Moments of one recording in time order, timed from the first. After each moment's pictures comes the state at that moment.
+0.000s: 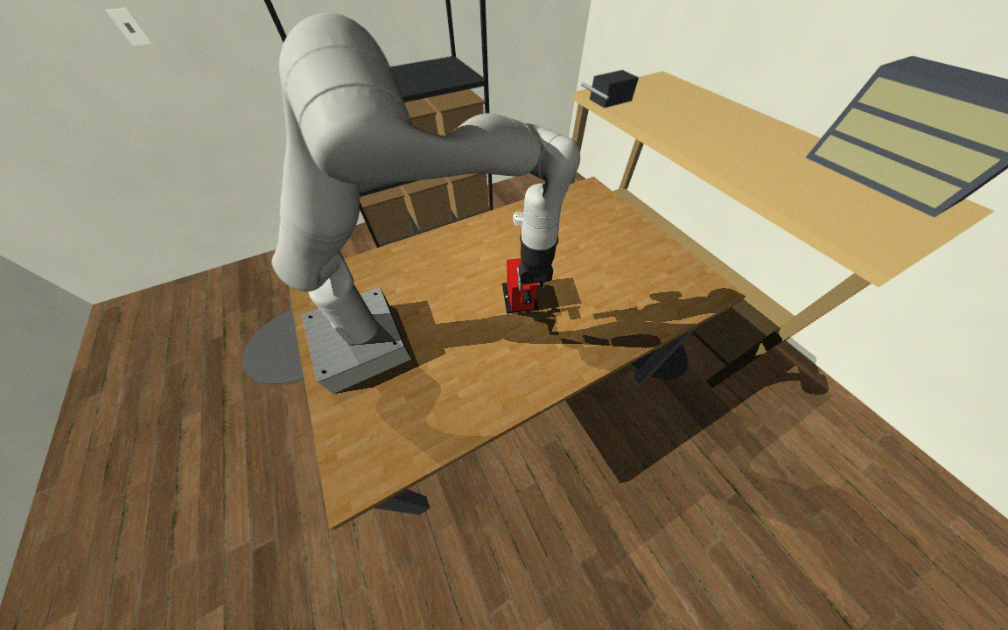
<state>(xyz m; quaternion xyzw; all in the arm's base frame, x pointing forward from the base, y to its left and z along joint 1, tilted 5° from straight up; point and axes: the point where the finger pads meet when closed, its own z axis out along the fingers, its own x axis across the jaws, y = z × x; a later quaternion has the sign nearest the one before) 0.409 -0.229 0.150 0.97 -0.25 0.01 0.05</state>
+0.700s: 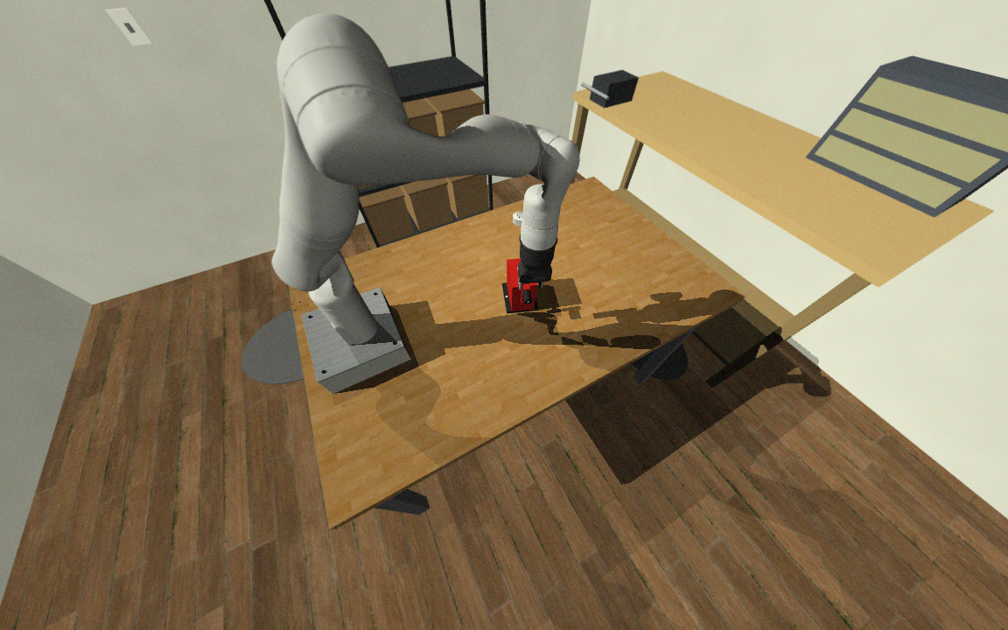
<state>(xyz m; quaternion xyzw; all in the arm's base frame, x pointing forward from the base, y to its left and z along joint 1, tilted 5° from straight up) 0.410 -0.226 0.149 0.97 -0.26 0.02 0.04</state>
